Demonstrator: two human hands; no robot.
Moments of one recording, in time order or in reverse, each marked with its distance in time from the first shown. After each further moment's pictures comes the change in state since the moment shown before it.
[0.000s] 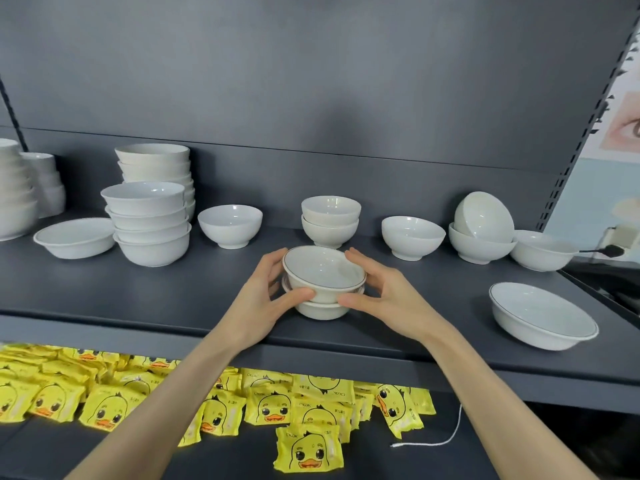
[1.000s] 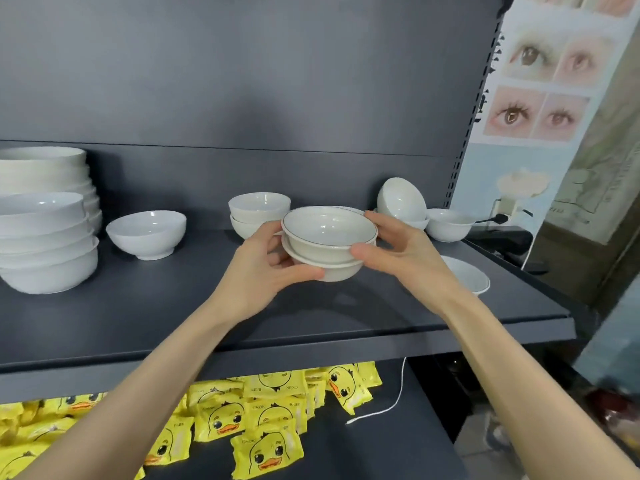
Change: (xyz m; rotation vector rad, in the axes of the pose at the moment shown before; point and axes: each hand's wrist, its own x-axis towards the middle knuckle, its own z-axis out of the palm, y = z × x) left_hand 0.023 0.061 0.052 -0.086 -0.167 0.128; right_hand -0.056 -0.030 -0.063 0.137 0.373 0.008
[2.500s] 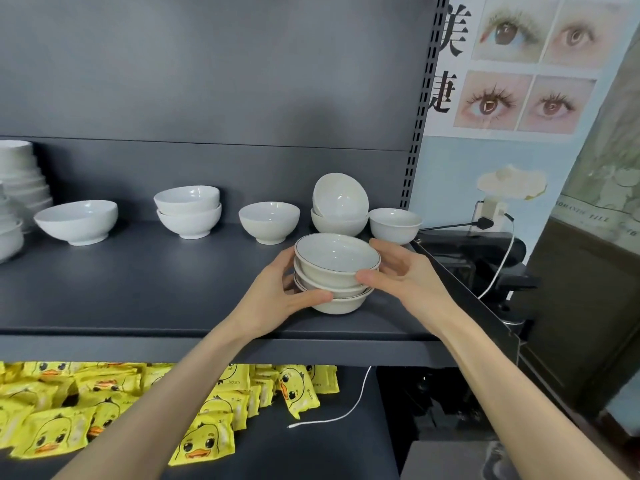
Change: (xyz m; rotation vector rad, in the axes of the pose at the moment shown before) left_hand 0.041 -0.011 0.208 0.090 -0.012 -0.126; right_hand -0.019 0.088 -0.198 0.175 -0.043 0.099
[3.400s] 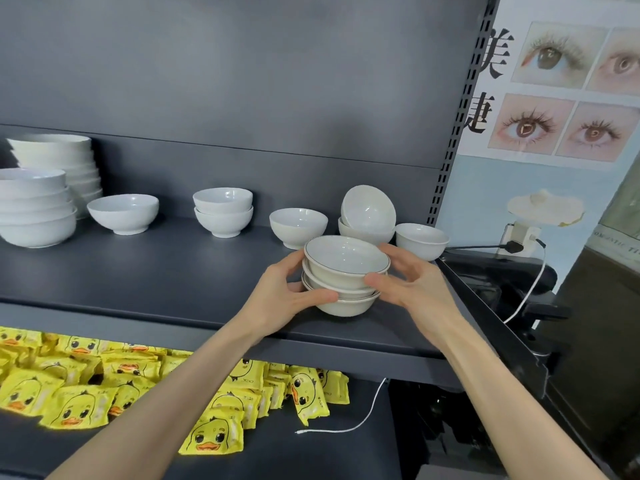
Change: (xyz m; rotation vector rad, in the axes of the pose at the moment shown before) left_hand -0.018 0.013 -0.016 -0.173 0.108 0.019; right_hand 0.007 -0.005 0.024 0.055 0.000 0.004
